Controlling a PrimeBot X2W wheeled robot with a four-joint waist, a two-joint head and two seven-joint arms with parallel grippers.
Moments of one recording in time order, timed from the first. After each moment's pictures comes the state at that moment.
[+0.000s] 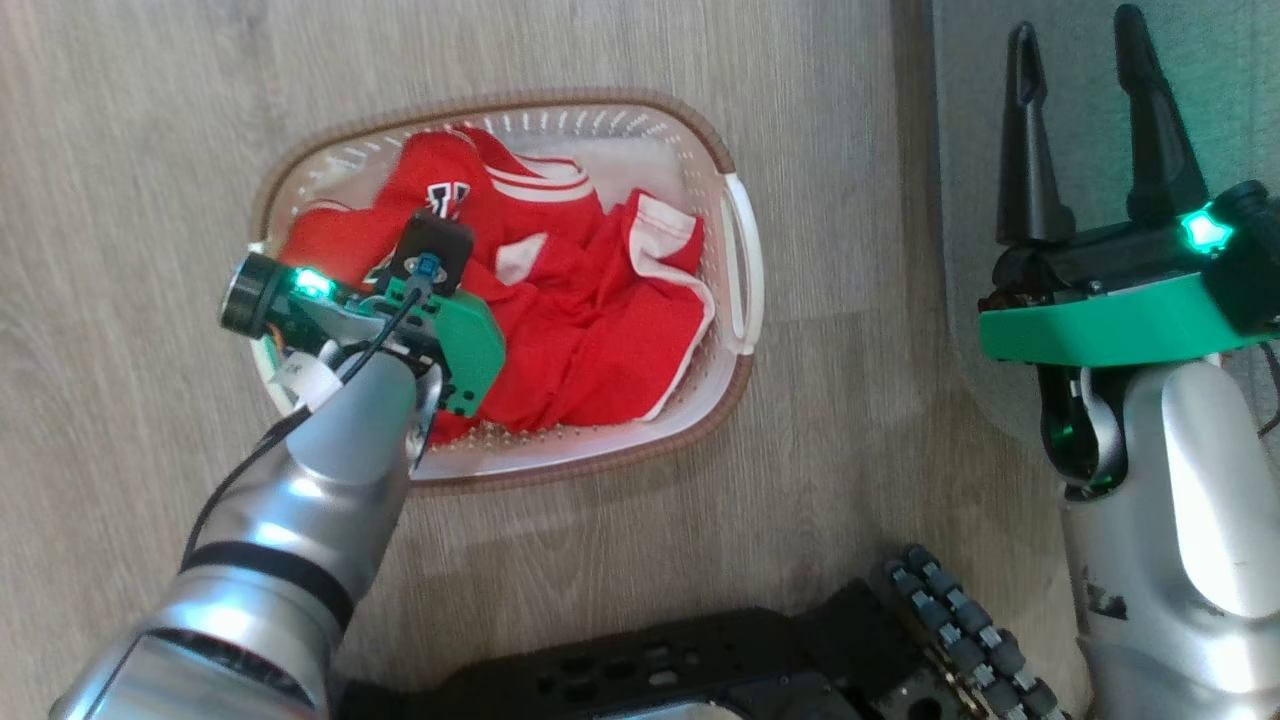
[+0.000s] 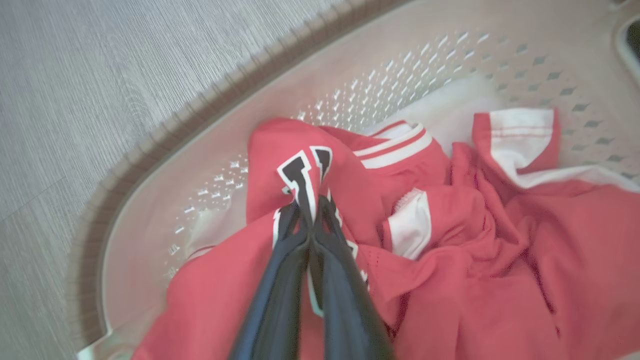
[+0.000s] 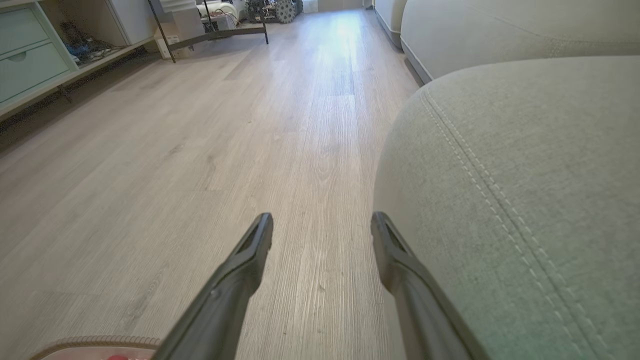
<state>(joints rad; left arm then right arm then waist) -0.89 0.04 -0.60 1.18 -0.08 0.13 -0.22 -0.45 -0.04 0.03 0.03 0.19 0.13 -0.25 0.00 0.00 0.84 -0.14</state>
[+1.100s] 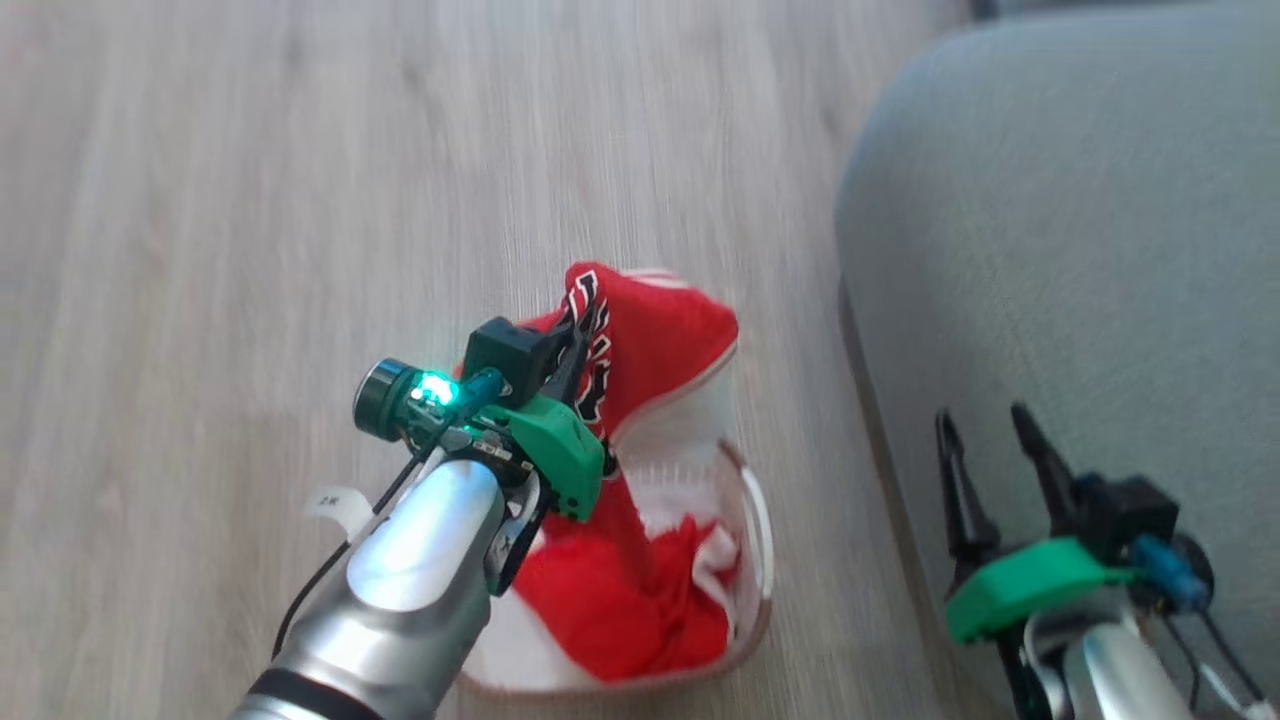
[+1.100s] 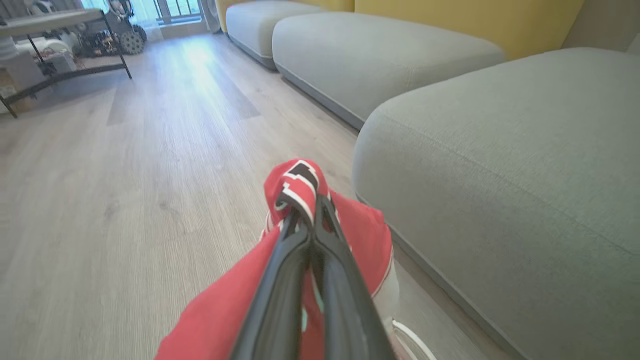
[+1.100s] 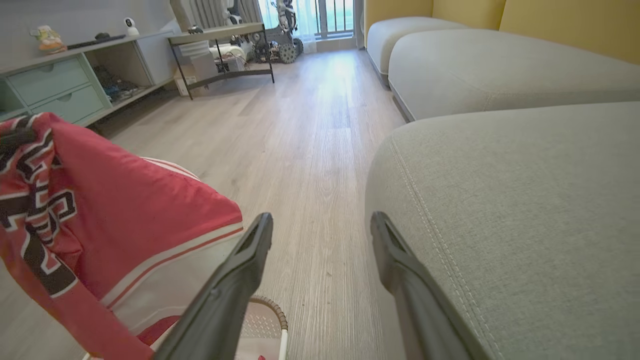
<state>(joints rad) -0.61 0.04 -0.70 0.75 -0.36 0.05 -0.25 -0.09 -0.04 0.01 0.30 0.15 0.13 -0.25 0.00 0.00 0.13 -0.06</state>
